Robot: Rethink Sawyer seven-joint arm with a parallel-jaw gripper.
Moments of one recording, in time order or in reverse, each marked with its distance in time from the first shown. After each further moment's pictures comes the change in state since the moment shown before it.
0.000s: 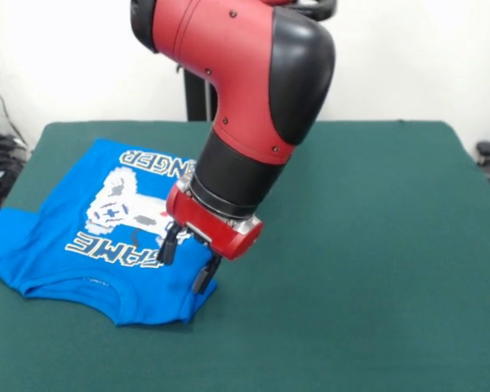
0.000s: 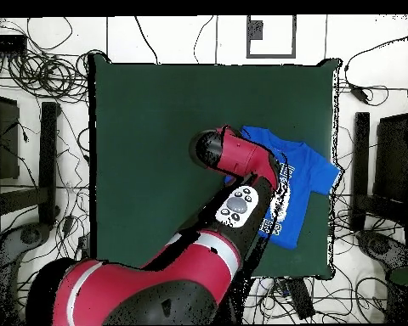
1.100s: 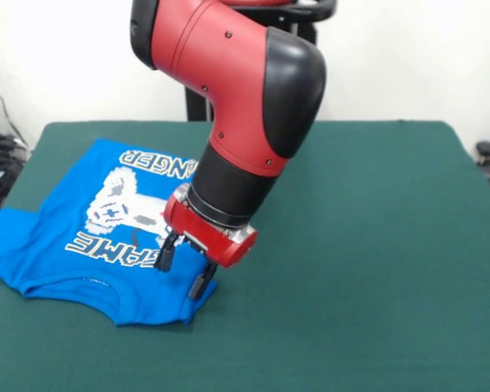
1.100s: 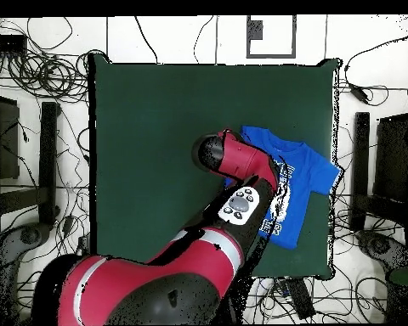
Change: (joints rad) arm -0.010 0.021 0.014 0.012 0.000 -0.045 0.000
